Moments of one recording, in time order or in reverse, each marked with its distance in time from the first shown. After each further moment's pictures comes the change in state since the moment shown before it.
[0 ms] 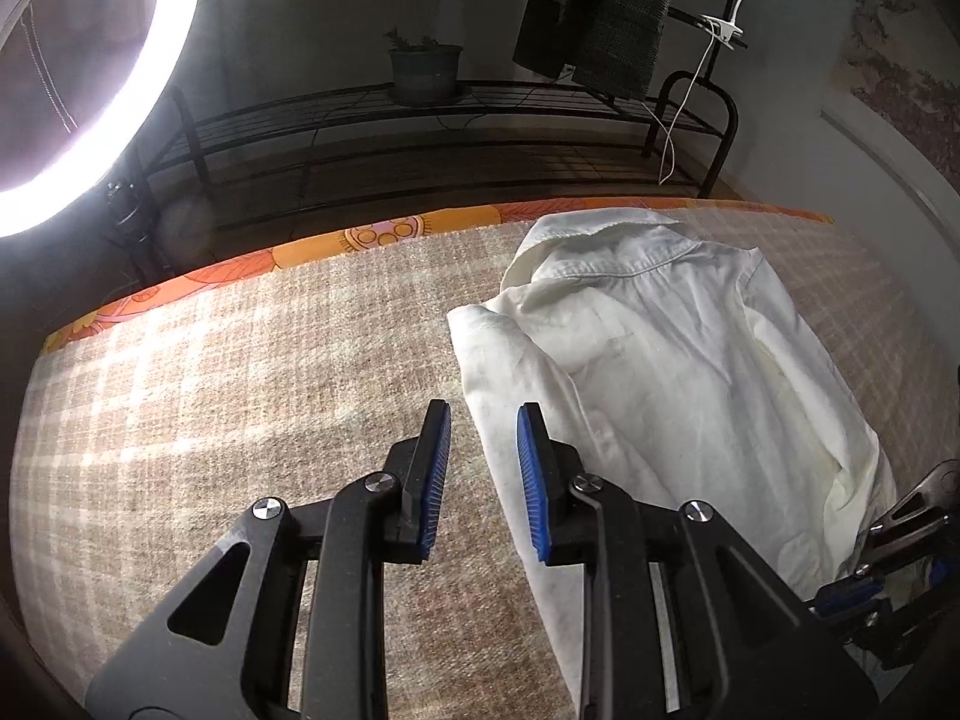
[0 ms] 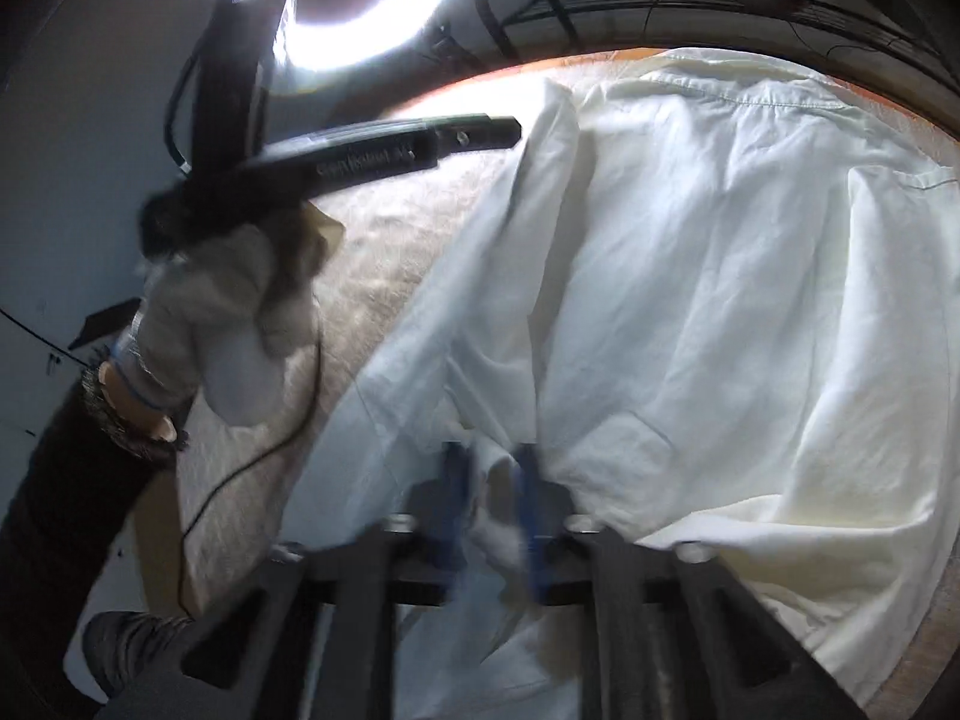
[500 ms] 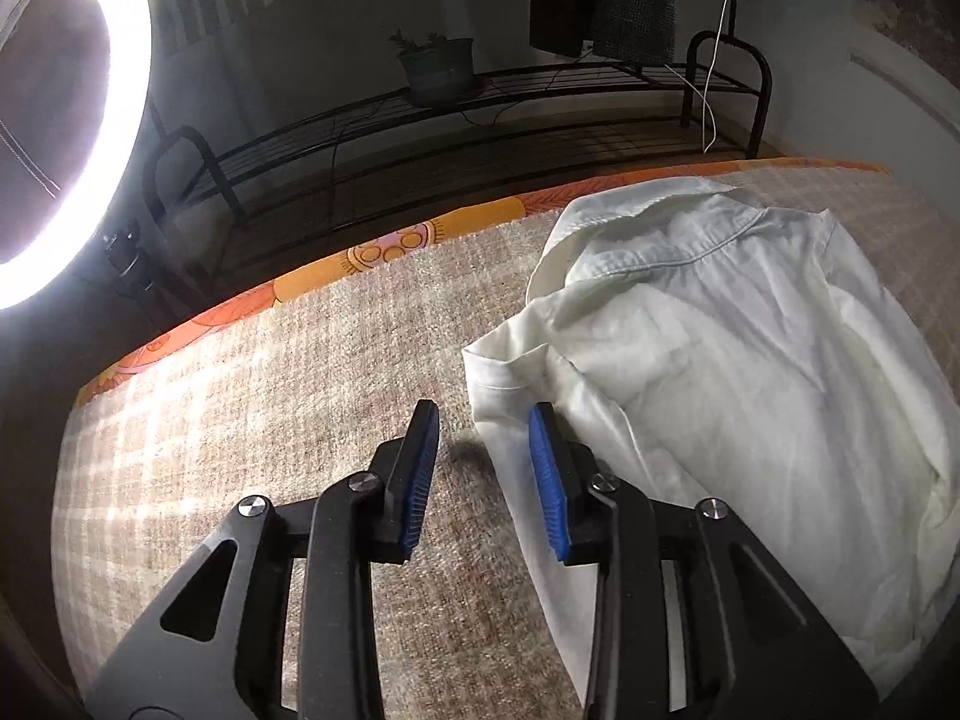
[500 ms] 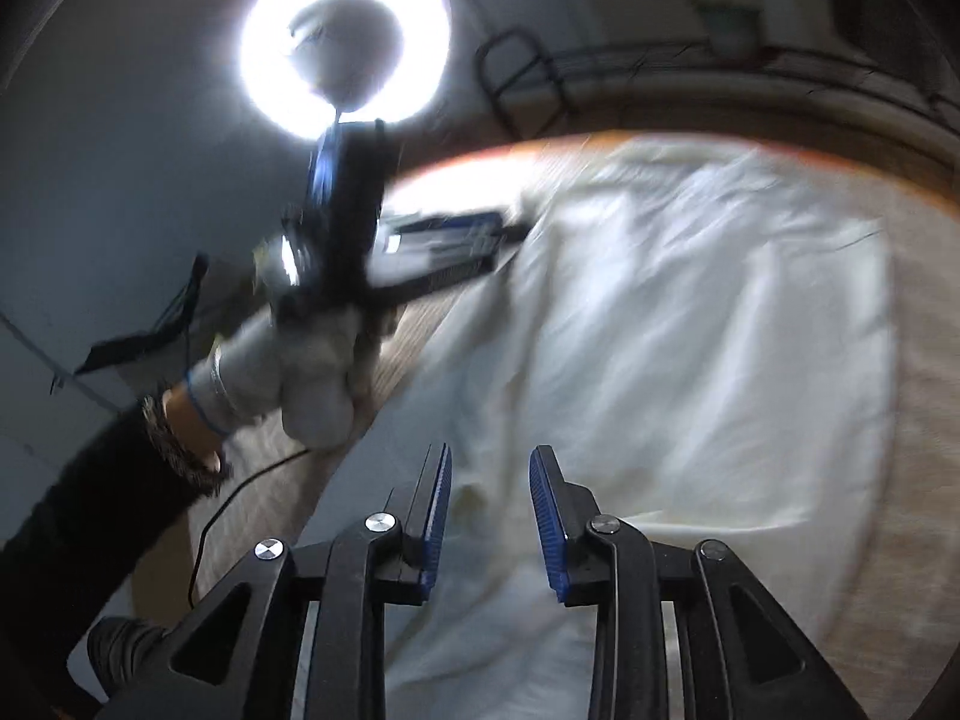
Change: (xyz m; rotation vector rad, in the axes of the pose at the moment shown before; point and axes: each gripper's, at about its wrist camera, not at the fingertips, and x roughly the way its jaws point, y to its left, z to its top) left arm 0.046 -0.023 0.011 0.105 0.022 0.167; right arm -0.066 -0.019 -0.009 0.022 -0.170 -0.003
